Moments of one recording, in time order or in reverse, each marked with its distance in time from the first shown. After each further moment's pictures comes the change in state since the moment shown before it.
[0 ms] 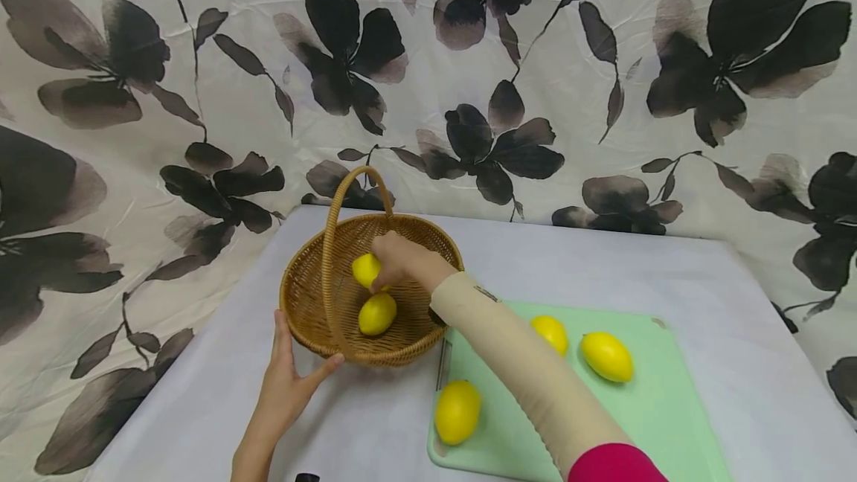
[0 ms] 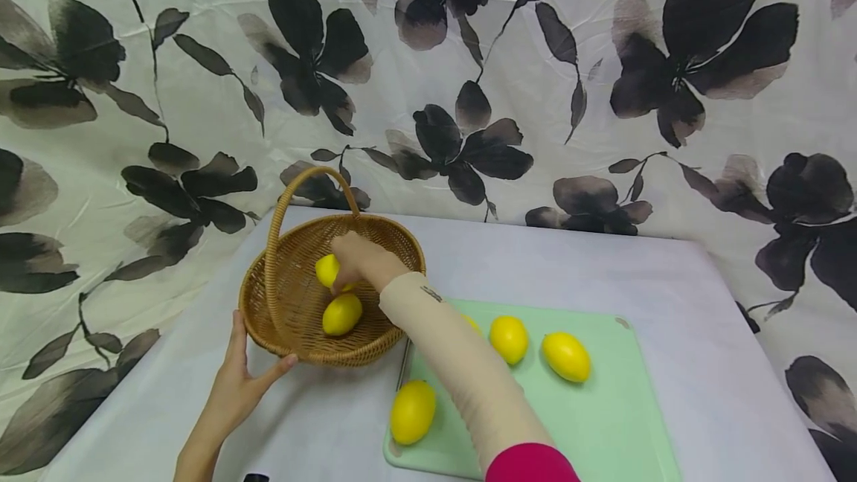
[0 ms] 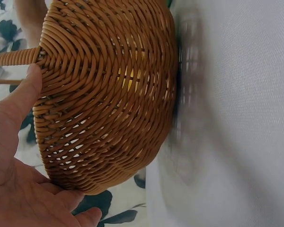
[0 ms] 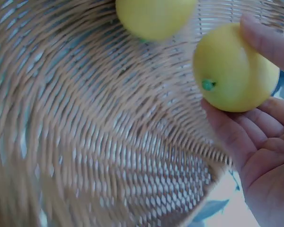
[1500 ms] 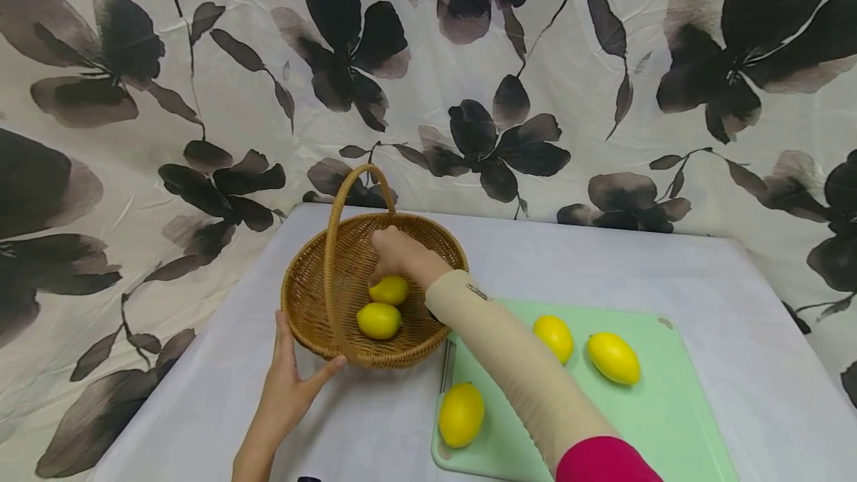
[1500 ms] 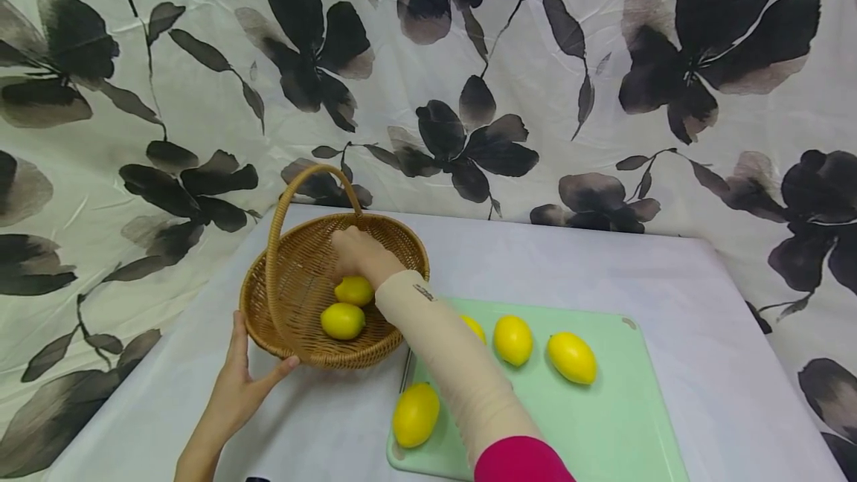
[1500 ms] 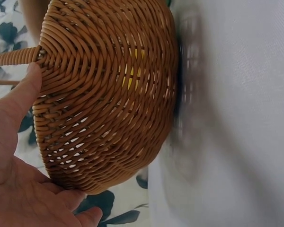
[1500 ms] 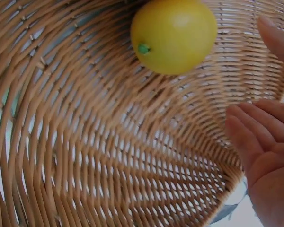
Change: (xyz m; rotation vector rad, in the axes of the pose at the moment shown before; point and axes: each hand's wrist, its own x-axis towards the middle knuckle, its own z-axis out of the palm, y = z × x) left_hand 0.002 -0.003 0.001 0.001 0.000 0.003; right_hand 0.017 0.004 0.007 0.131 0.065 0.028
